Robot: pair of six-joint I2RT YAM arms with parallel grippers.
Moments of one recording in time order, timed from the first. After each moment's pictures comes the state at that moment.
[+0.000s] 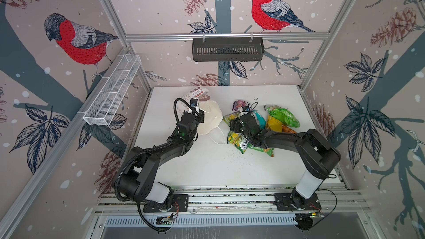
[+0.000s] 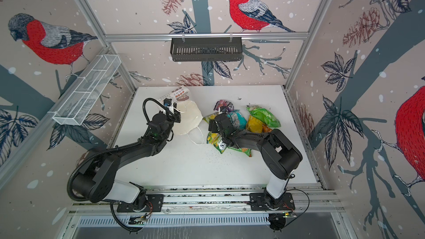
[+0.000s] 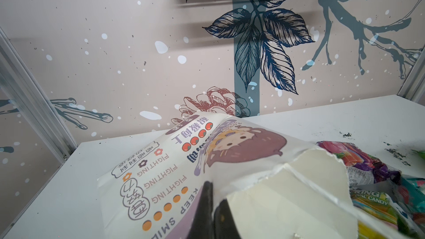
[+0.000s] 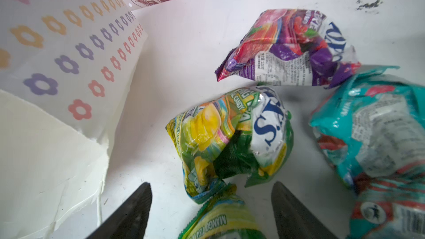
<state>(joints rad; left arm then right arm) -0.44 1.46 0.63 0.79 -0.29 0.05 0.70 1.72 0.87 0.29 0.23 0.53</state>
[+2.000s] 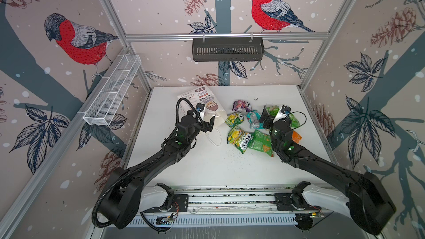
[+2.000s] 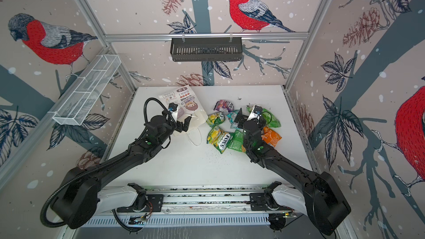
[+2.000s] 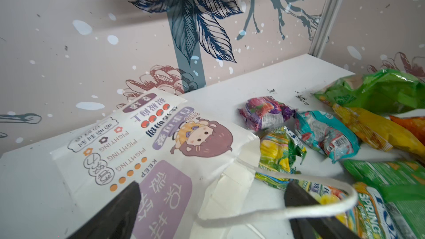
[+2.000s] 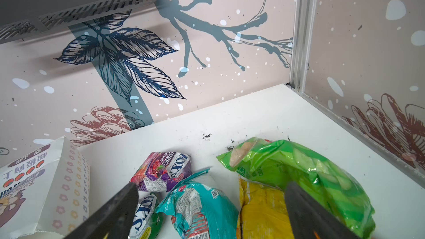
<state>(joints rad) -0.51 1.23 0.65 0.34 -0.03 0.03 0.58 1.13 0.55 0.43 0.68 0.32</state>
